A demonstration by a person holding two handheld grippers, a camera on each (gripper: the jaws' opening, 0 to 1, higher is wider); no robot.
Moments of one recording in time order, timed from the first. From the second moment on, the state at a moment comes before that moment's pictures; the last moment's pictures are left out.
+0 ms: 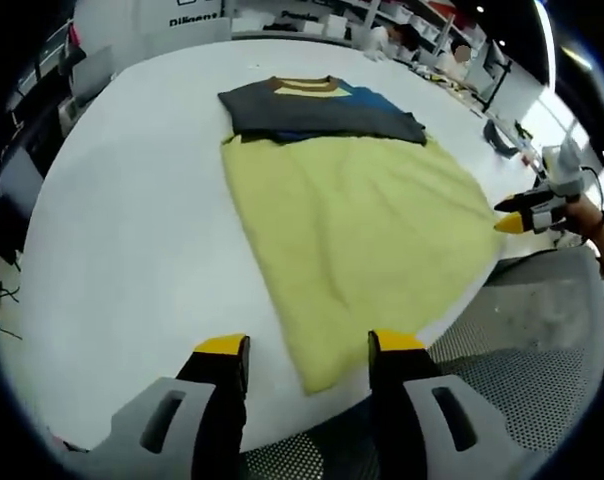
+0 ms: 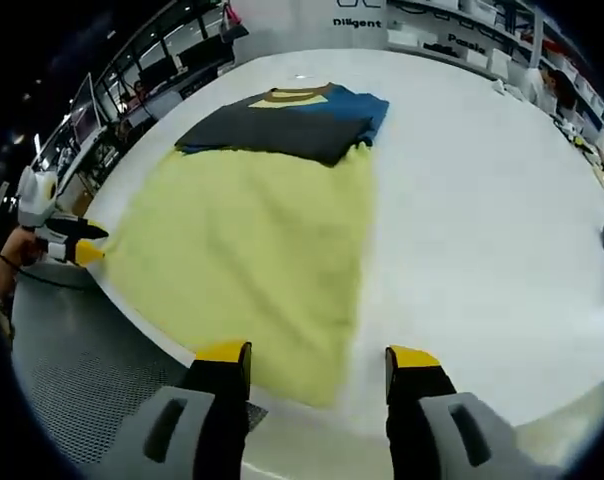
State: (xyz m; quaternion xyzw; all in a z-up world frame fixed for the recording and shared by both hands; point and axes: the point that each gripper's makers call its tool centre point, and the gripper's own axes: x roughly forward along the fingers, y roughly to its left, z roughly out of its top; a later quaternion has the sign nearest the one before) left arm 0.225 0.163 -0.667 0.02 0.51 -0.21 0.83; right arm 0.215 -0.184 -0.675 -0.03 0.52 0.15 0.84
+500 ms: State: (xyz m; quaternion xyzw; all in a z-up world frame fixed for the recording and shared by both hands) left arm 0.208 0.164 -0.669 0.02 0.52 -0.19 0.83; right arm 0.209 -0.186 -0.676 -0.04 0.54 0.13 0.83
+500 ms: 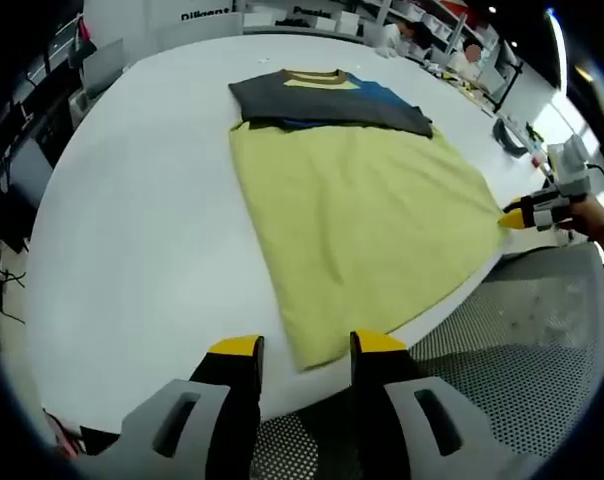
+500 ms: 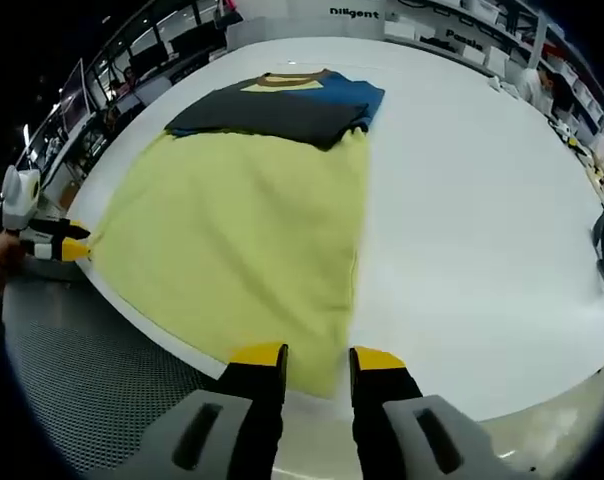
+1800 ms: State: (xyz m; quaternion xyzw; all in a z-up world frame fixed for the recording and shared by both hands) left arm 0.194 0.182 -0.666 0.06 0.56 -0.19 0.80; right arm 0.196 -0.179 -0.663 -0.11 0.57 0.13 0.80
